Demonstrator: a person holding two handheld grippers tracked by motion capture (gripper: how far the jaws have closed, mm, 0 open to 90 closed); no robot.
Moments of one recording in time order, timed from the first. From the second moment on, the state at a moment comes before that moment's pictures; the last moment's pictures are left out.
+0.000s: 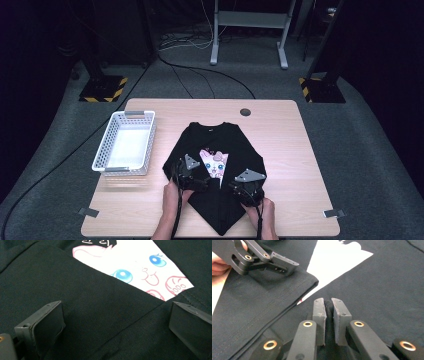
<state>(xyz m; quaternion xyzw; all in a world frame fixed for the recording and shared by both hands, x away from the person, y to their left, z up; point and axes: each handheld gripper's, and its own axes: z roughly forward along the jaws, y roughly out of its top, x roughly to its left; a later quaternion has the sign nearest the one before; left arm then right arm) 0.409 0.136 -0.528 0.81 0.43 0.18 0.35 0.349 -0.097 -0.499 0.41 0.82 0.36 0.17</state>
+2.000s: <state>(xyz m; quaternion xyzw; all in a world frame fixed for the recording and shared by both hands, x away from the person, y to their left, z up) 0.409 0.137 -0.528 0.81 0.43 0.18 0.35 0.300 -0.153 -0.487 0.43 0.79 0.39 0.19</state>
